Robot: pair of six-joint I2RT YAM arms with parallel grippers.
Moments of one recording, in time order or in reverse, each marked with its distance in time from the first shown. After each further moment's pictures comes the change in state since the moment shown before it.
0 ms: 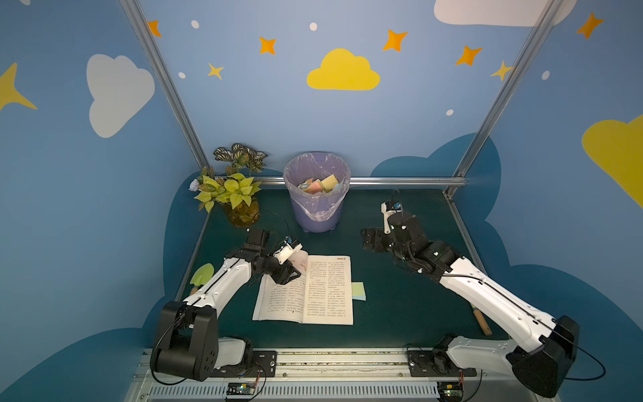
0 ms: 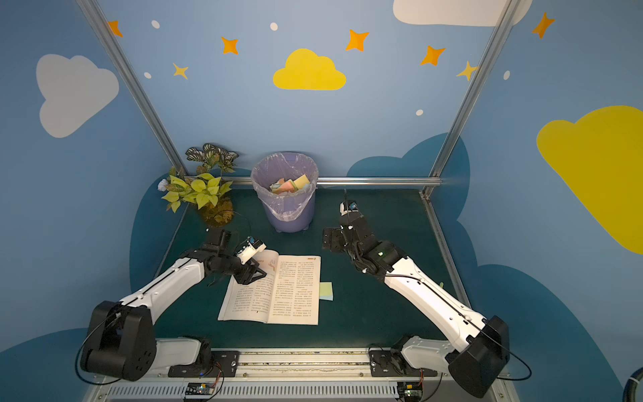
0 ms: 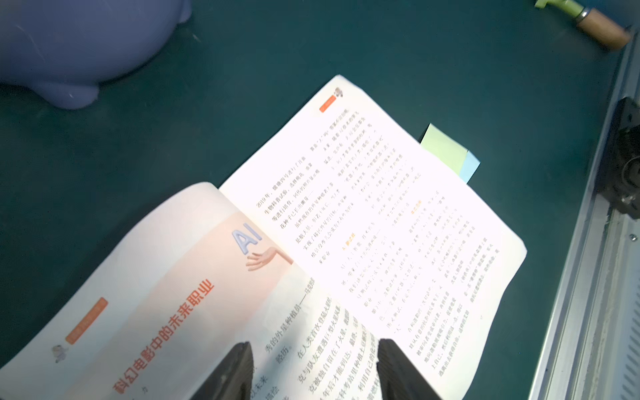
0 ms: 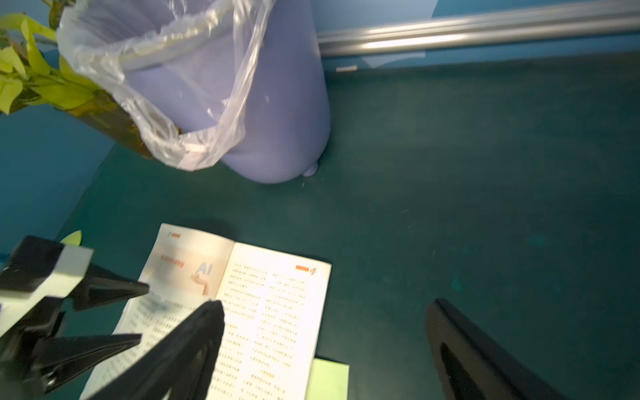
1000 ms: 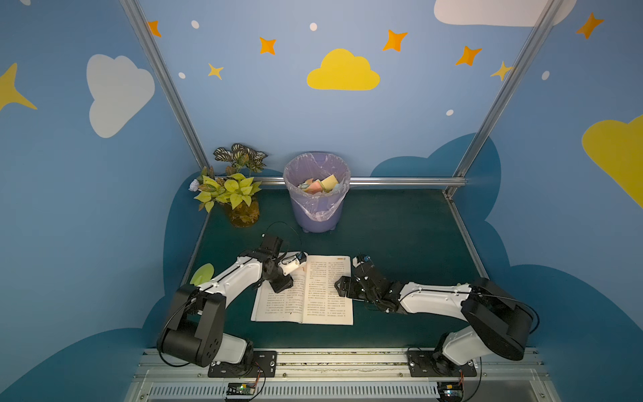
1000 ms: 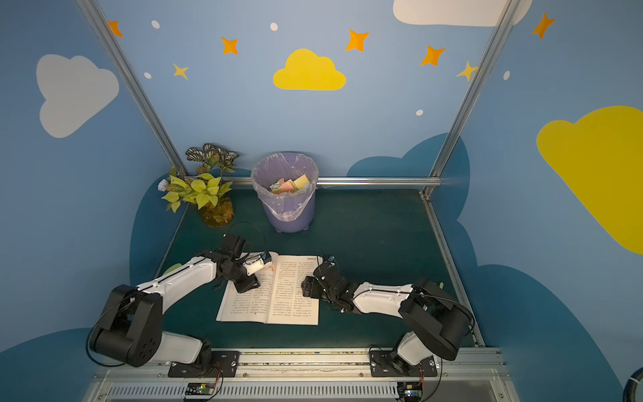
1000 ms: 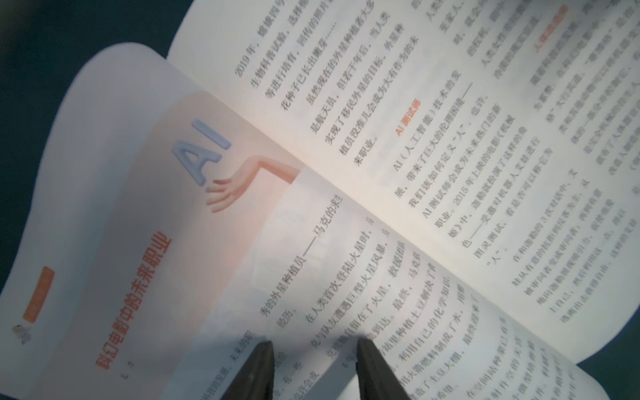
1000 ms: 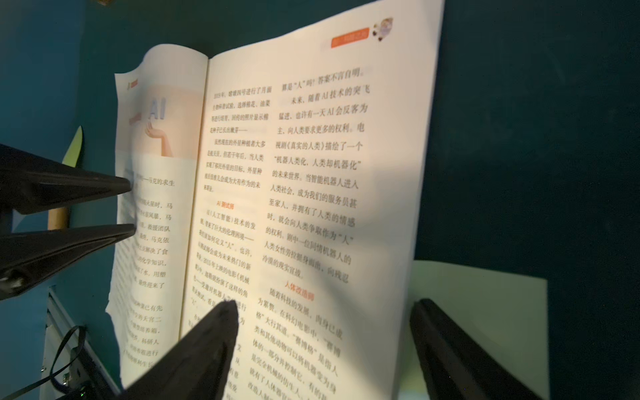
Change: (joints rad) left arm -0.105 0.098 -0.020 -0.045 -0.323 0.148; right arm 0.208 0.288 -0.486 0.617 -0.189 0.409
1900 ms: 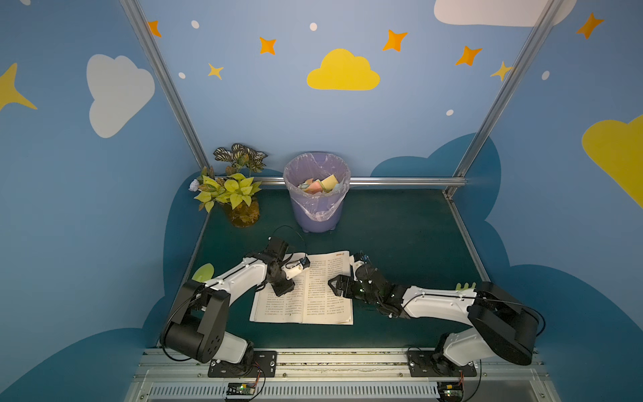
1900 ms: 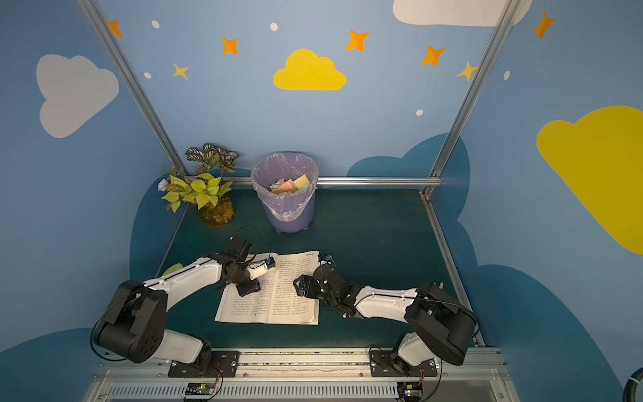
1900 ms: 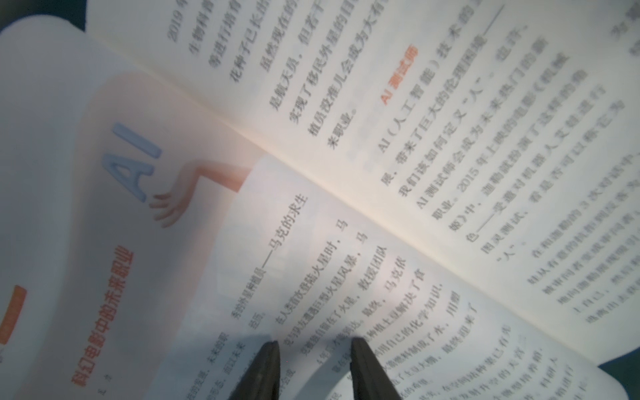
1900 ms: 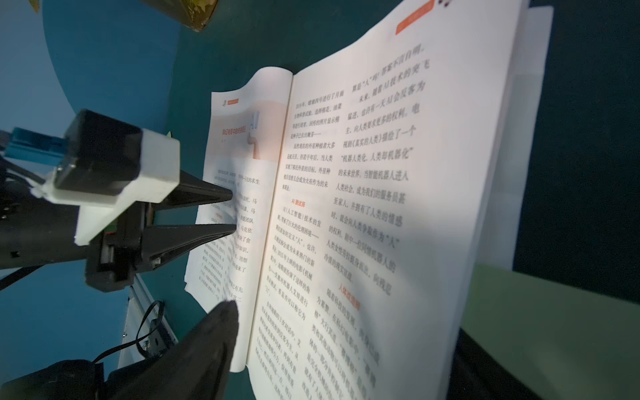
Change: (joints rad) left arm -0.046 0.019 -0.016 0.005 -0.042 0.006; right arm 0.032 -0.045 -0.031 0.148 -0.055 0.040
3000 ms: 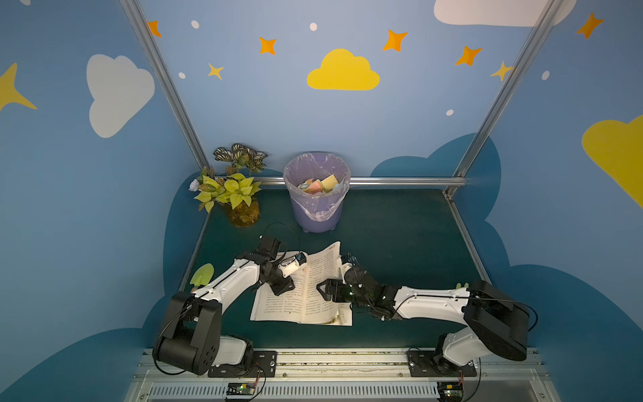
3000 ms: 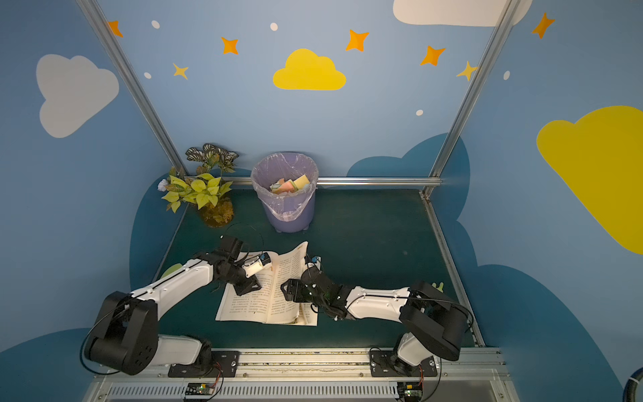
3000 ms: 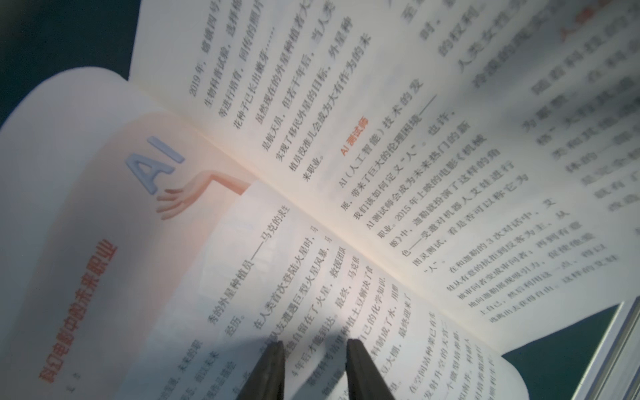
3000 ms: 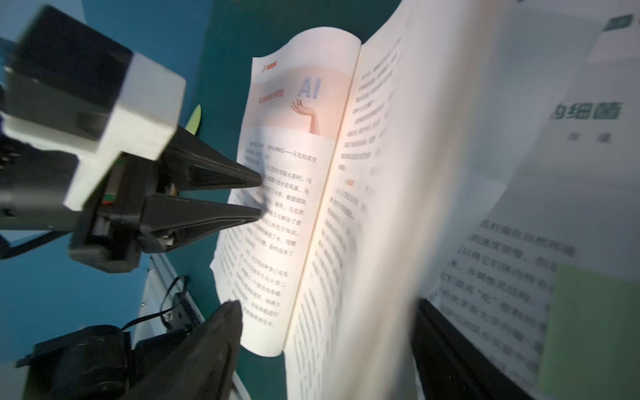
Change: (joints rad) left arm 0.068 -0.081 0.000 -0.048 0.165 -0.021; right arm 0.101 0.040 0.078 -0.035 0.031 0.003
